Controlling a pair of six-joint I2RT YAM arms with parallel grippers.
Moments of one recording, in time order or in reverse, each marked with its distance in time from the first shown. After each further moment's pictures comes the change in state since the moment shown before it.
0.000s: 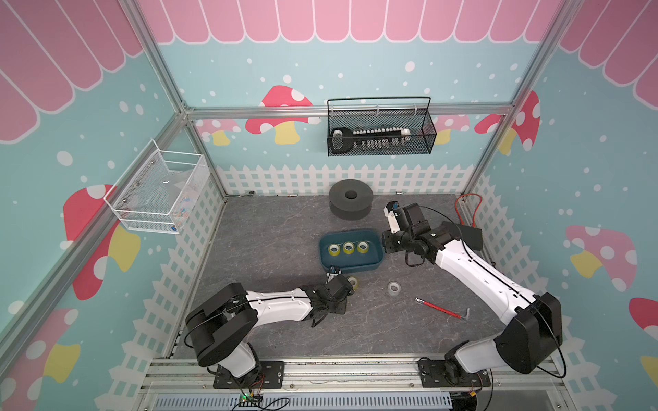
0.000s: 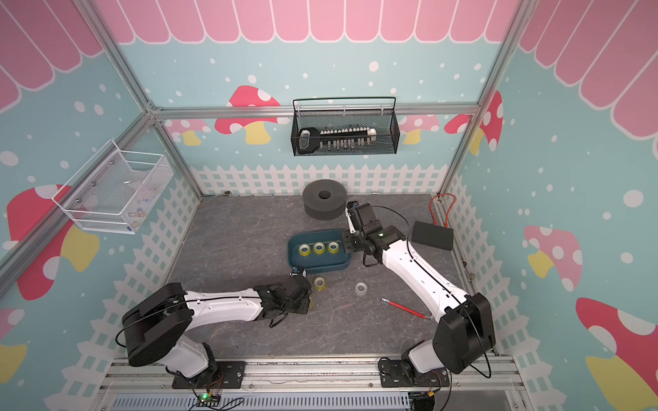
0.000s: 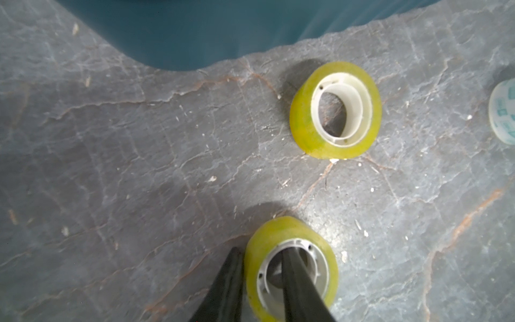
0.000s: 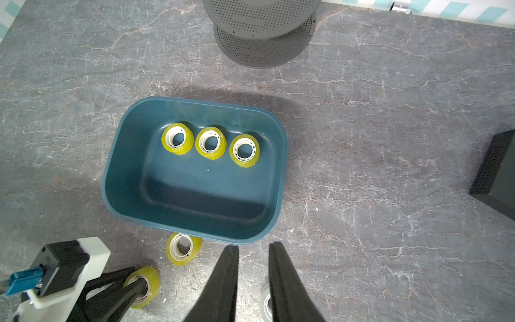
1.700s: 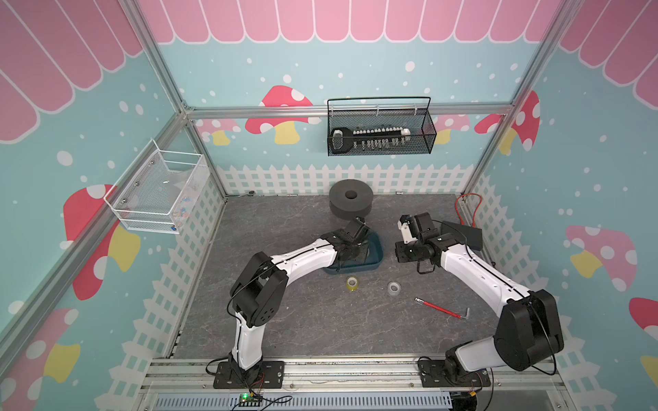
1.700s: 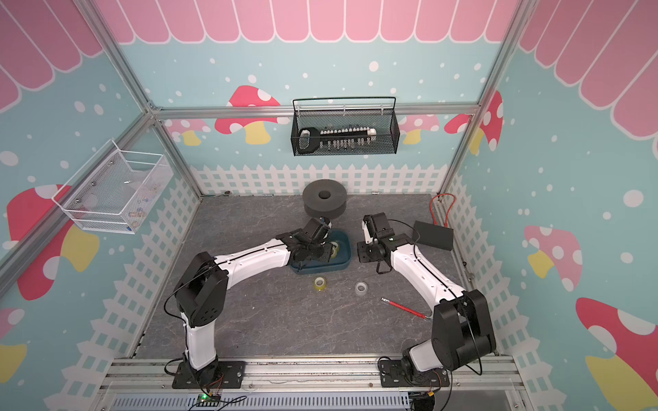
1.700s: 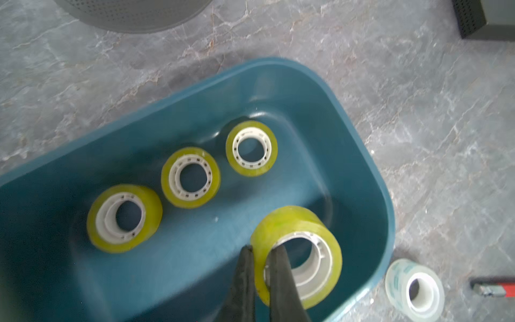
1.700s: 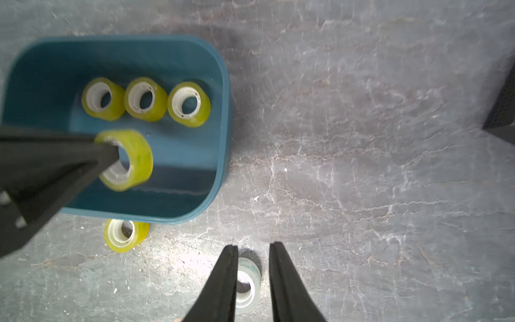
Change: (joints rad) left arm 0.205 0.388 0.752 -0.202 0.117 0.366; right arm -0.155 0.011 -0.191 0.036 -0.087 -0.033
